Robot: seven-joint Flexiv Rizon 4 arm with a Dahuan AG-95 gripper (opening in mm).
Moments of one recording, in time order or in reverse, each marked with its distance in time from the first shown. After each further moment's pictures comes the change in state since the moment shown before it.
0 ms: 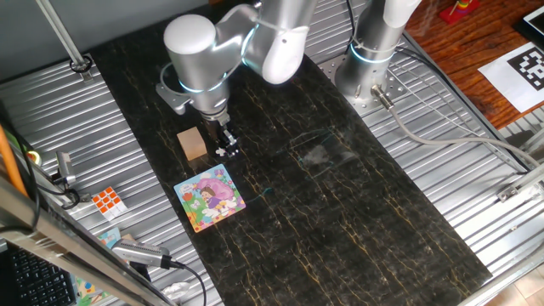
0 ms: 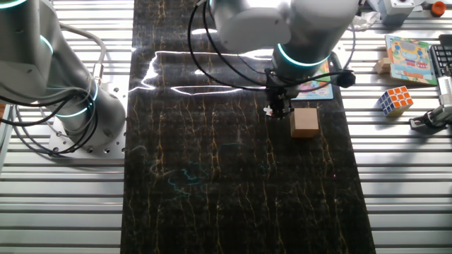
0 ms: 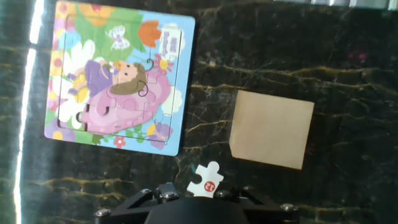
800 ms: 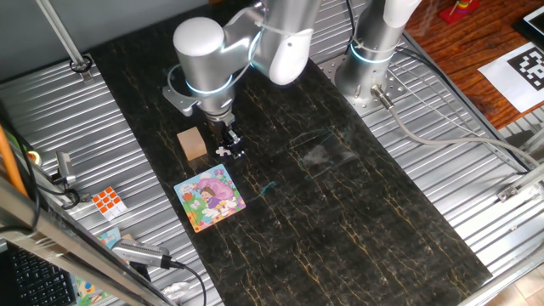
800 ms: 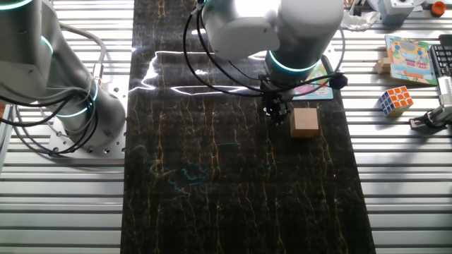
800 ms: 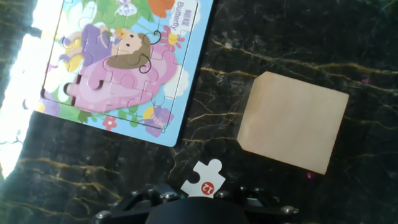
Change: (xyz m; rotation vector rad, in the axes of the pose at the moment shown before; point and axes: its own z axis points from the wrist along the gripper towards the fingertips) arm 0.004 -0.003 0.012 0.008 -0.019 -0.046
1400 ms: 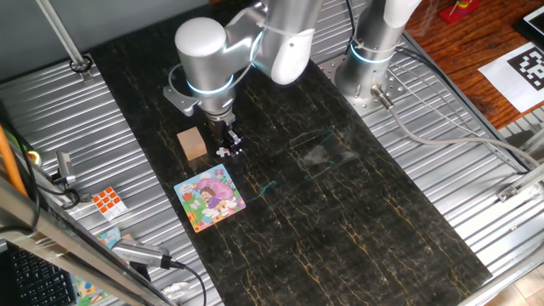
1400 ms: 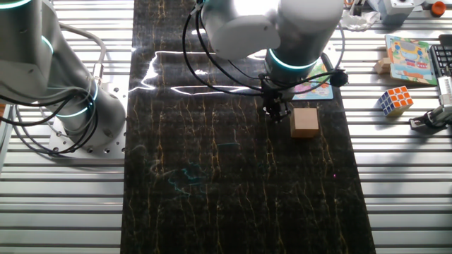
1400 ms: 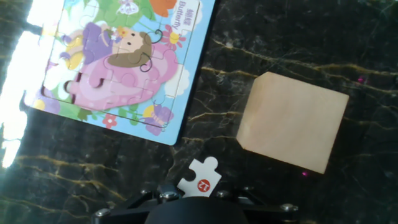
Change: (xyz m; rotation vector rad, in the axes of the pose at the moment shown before) arm 0.002 -0.001 -0.001 -0.002 -0.001 -0.009
